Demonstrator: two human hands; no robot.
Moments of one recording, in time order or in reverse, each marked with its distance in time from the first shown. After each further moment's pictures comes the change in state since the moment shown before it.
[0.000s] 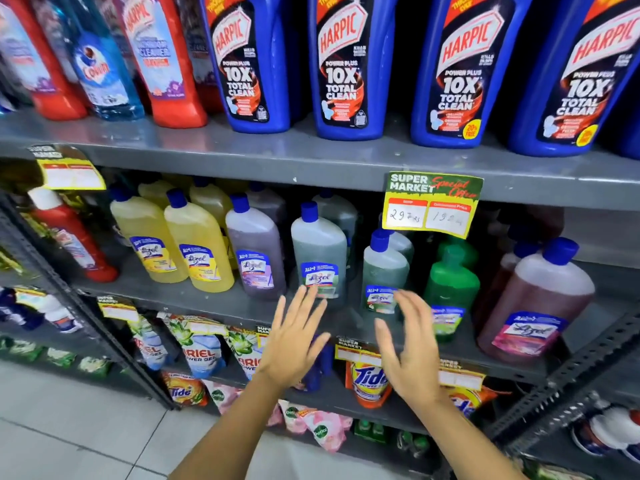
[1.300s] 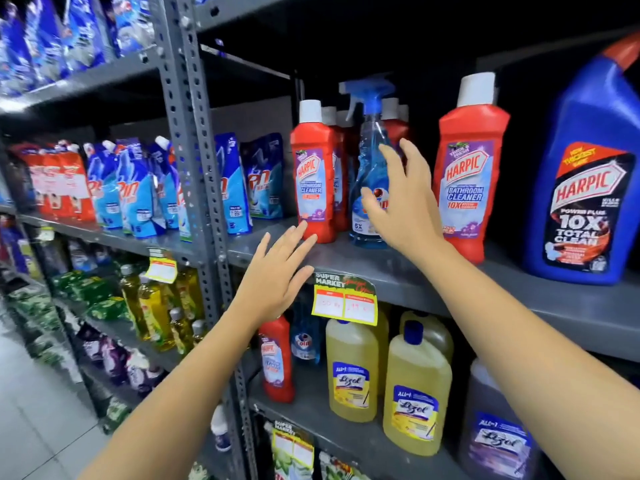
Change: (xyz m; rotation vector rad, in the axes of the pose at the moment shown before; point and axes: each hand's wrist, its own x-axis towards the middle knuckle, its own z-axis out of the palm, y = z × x) left_hand 0.019 -0.451 -0.279 0.279 0.378 -0.094; right_hand 0.318 -0.380 0.293 -0.071 0.064 -0.509
